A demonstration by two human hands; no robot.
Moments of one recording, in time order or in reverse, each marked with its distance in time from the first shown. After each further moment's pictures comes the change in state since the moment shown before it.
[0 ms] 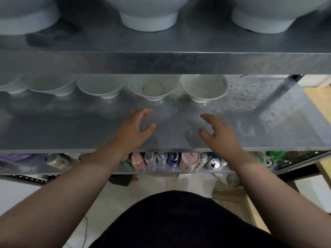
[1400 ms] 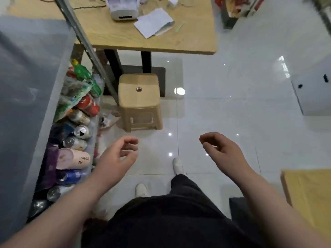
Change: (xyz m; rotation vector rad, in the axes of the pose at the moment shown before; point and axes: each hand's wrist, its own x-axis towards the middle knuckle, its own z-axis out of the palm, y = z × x) left_hand -0.151 0.126 0.153 -0.079 -1.437 0.395; right_hand -0.474 -0.129 0.040 0.465 1.043 1.315
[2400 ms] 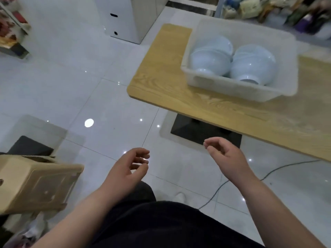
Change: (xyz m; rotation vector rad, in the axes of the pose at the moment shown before) left_hand -0.225 0.058 0.314 0.470 -1.044 0.439; right_hand -0.478 0.260 -0.011 0.450 1.007 0.518
